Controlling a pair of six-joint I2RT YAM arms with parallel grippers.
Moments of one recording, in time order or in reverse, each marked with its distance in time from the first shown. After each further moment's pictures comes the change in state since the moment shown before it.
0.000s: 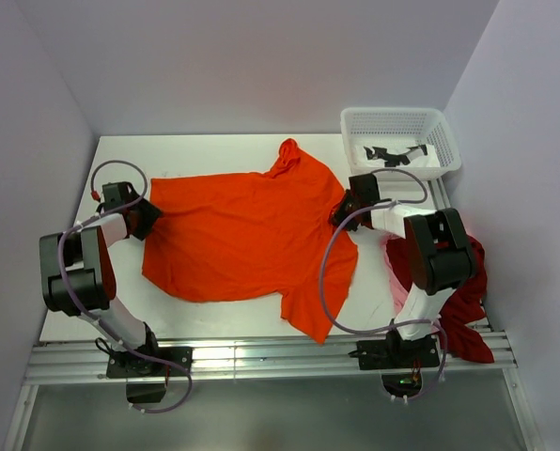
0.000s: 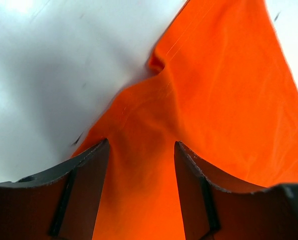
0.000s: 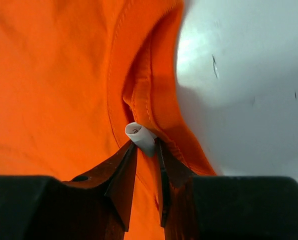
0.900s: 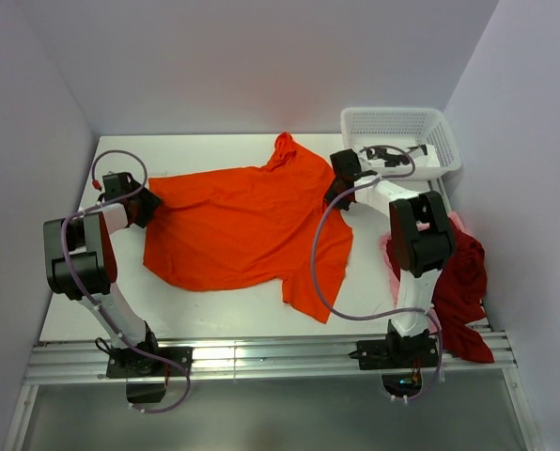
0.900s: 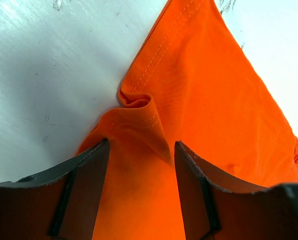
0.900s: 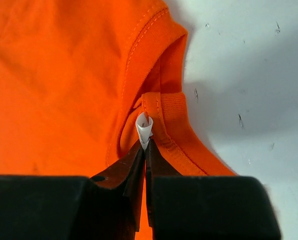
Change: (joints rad) left arm 0.000 0.138 0.128 0.074 0.041 -0.010; right arm 0.064 0.172 0.360 -0.253 0.219 0.025
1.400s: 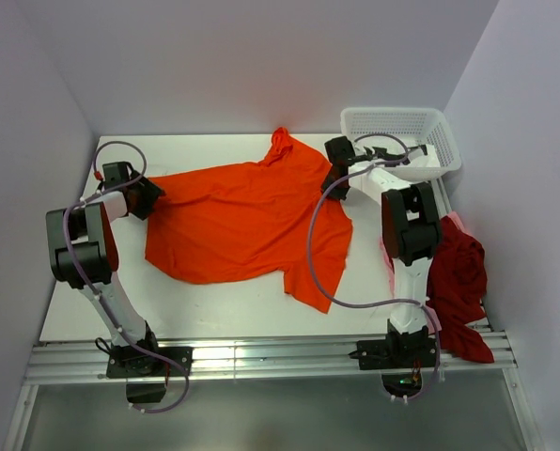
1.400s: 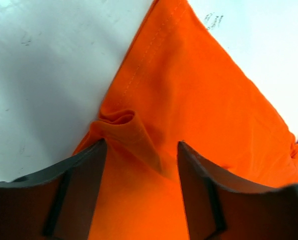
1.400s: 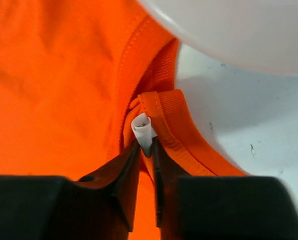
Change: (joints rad) left arm 0.000 0.091 0.150 -0.090 0.021 0.000; right arm -0.002 0.169 0.269 -0.186 0.035 -0.015
